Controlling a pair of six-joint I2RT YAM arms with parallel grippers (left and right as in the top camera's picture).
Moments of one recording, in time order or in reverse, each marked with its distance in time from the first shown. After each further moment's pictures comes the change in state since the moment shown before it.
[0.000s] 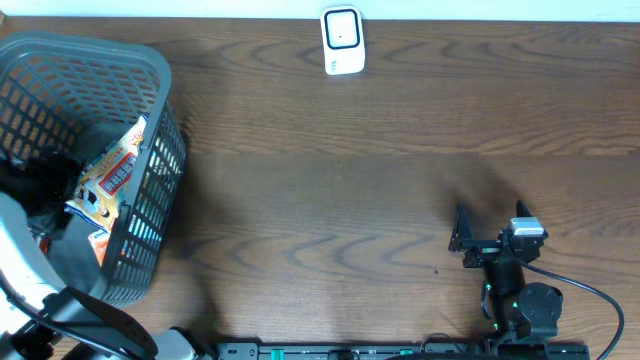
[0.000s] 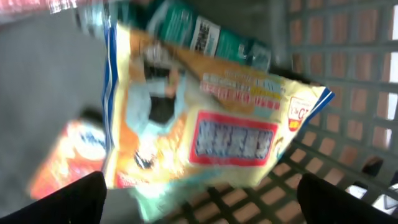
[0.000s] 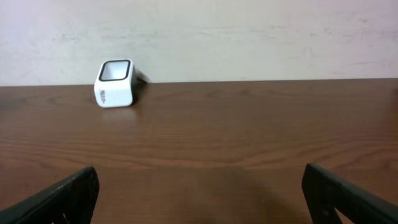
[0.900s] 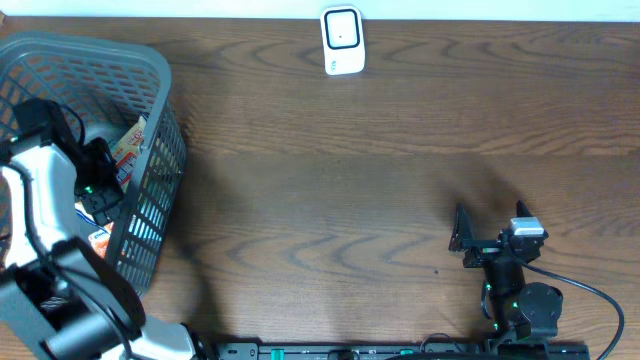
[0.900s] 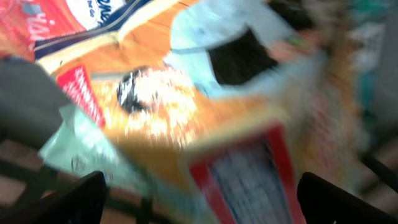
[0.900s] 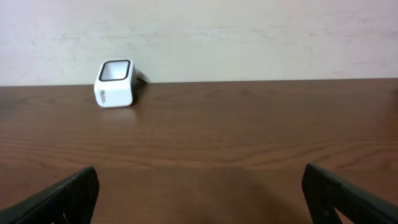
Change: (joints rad) left arm -0.258 0.173 0.000 -0.004 -0.256 -1.044; right arm 0.000 0.000 0.000 0.000 0.000 0.000
